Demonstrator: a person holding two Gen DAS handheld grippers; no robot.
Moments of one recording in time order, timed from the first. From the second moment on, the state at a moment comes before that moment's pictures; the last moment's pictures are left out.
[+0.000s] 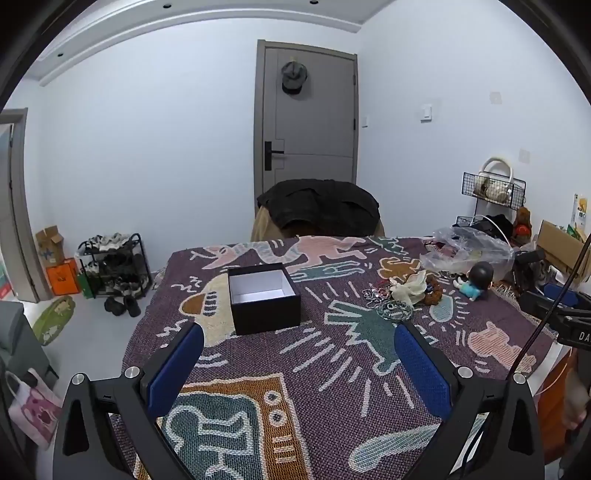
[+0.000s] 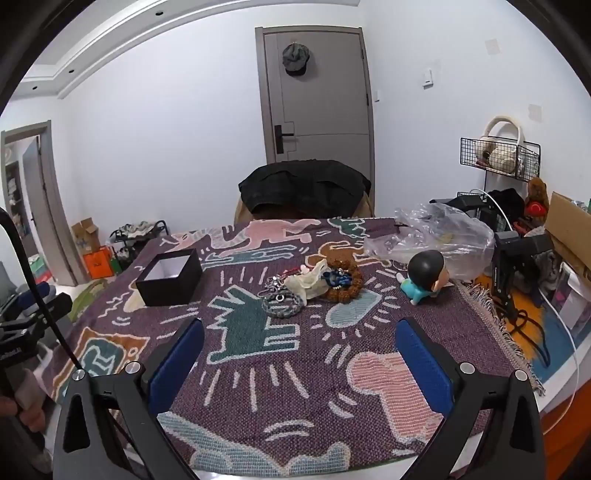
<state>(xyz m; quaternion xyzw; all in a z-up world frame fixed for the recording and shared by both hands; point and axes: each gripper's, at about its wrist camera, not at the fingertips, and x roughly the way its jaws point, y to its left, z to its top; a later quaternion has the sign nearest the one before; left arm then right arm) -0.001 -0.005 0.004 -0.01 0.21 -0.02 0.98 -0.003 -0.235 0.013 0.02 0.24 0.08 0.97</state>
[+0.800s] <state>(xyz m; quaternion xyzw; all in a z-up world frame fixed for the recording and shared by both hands) 0.001 0.002 0.005 -0.03 0.21 -0.02 0.98 -0.003 -0.235 0.015 0.02 0.23 0.09 0.97</state>
